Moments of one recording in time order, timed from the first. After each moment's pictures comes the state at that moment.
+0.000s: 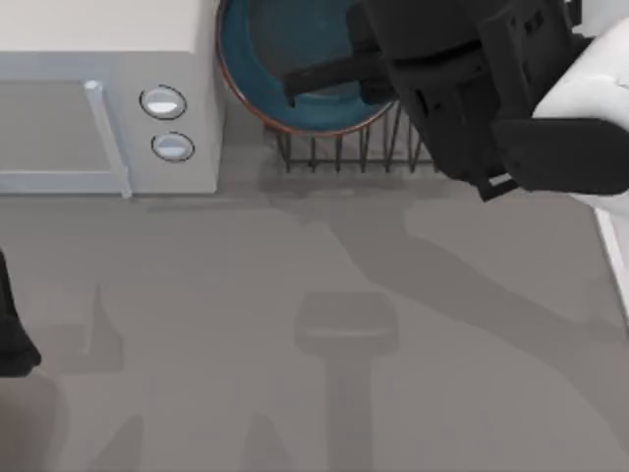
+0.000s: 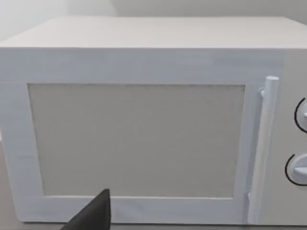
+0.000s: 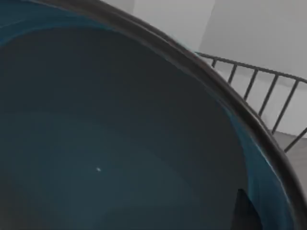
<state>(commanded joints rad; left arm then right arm) 0.00 0.00 0.00 0.00 0.00 0.00 0.90 1.55 1.40 -0.37 0.75 0.20</state>
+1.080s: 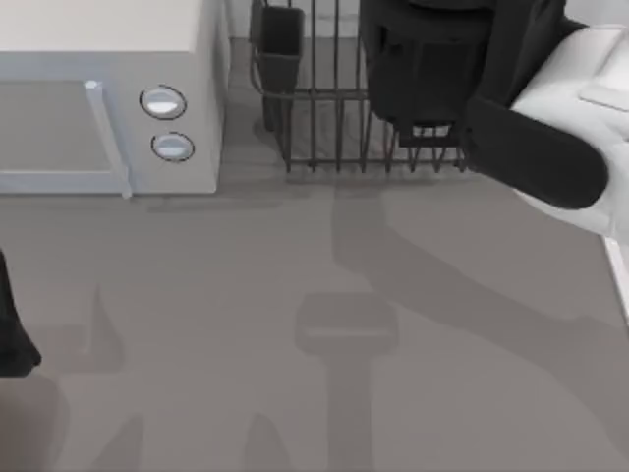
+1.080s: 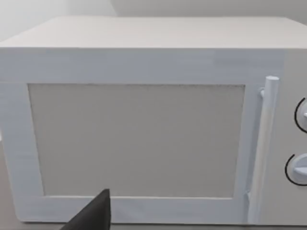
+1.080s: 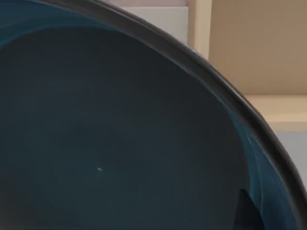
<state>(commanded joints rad) 0.00 0.00 0.00 0.00 0.00 0.00 0.94 1.60 1.43 0.14 0.97 0.03</state>
